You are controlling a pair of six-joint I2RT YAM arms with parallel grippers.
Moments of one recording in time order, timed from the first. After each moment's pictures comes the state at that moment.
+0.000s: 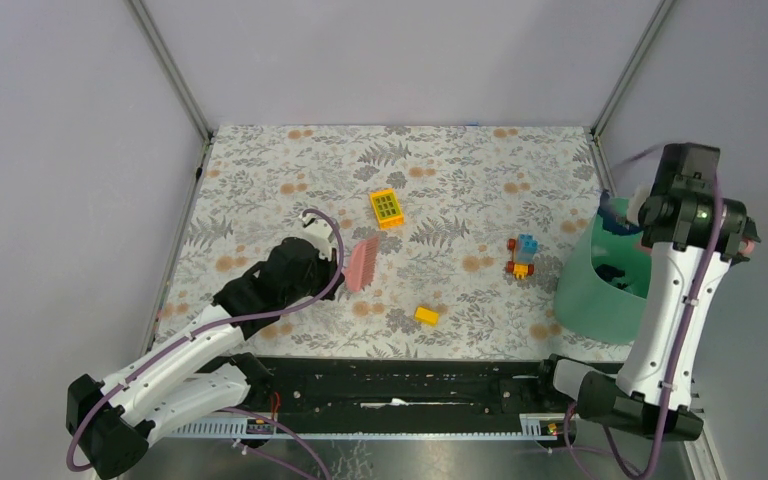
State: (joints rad) left arm -0.73 0.85 0.68 -0.44 -0.08 -0.34; right arm -0.30 1.22 1.79 -1.50 0.79 -1.37
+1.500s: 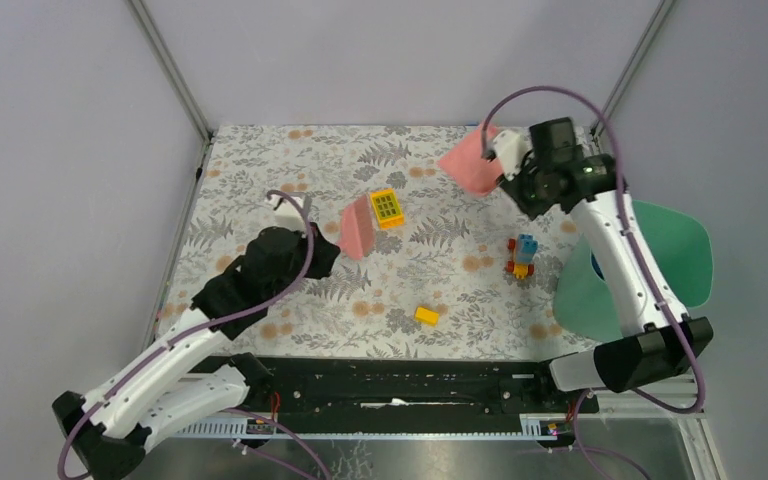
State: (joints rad) left arm -0.73 0.83 0.80 -0.47 -0.20 -0.47; right arm 0.20 1.40 1.65 -1.16 0.05 -0.60
